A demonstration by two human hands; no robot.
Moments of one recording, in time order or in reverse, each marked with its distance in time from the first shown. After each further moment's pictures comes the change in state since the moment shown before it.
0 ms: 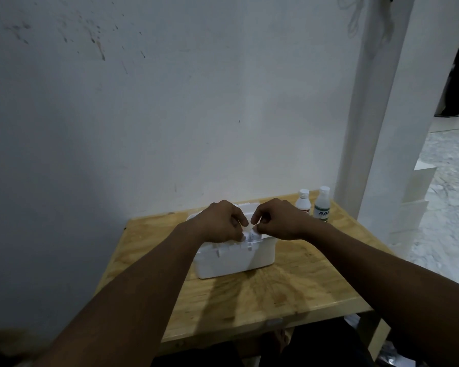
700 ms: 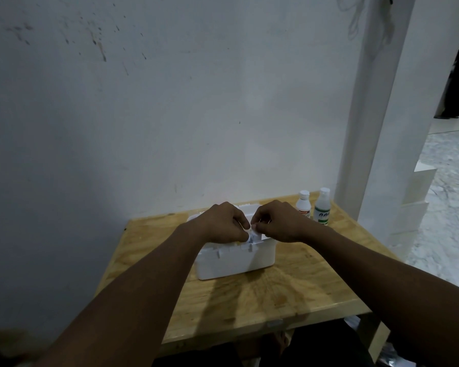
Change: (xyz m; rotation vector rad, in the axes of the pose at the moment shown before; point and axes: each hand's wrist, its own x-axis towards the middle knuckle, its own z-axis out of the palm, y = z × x) left_hand -0.001 0.007 0.001 -0.029 -0.017 -0.022; right_hand 0.000 0.002 0.003 -0.017 0.037 -0.040
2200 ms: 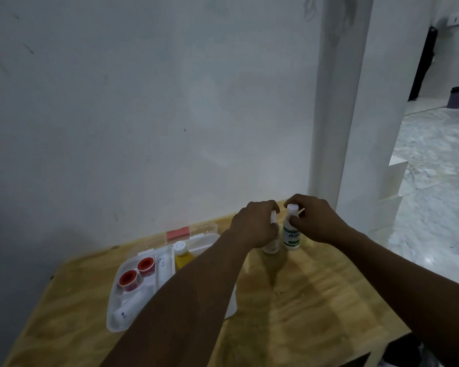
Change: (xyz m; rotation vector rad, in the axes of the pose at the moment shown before) left_hand 0.171 0.086 0.086 0.189 0.171 0.236; right_hand 0.006 0.171 -0.061 0.005 0.346 0.261
